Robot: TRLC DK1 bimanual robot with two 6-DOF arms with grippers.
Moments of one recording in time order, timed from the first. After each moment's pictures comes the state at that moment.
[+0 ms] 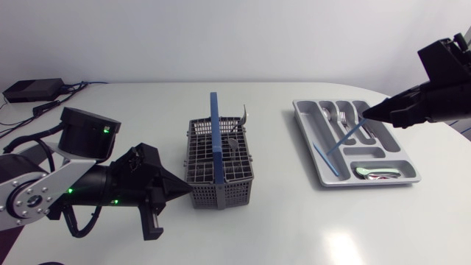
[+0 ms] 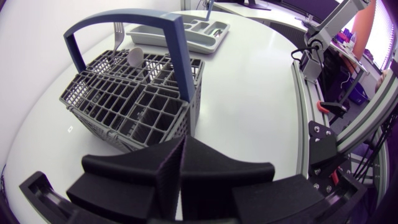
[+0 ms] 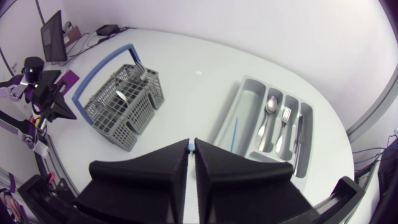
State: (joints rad) left arm -0.44 1.18 0.59 -0.26 0.52 0.52; right arm -0.10 1.17 1.12 -0.82 -0.47 -0.43
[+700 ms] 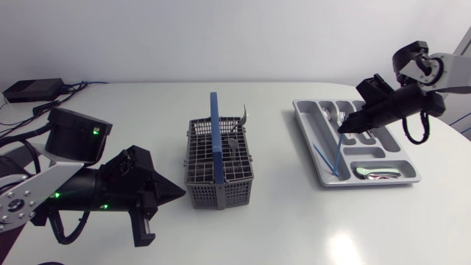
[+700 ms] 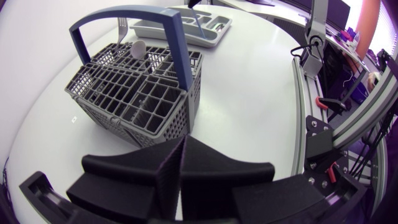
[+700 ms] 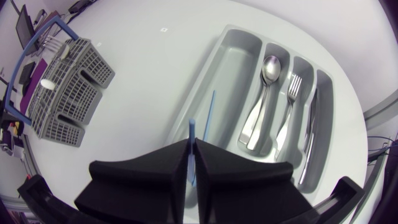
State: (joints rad) left arm -0.44 1.10 0.59 -0.37 0.48 0.52; right arm -0.12 1.77 1.28 -0.64 -0.36 -0.48
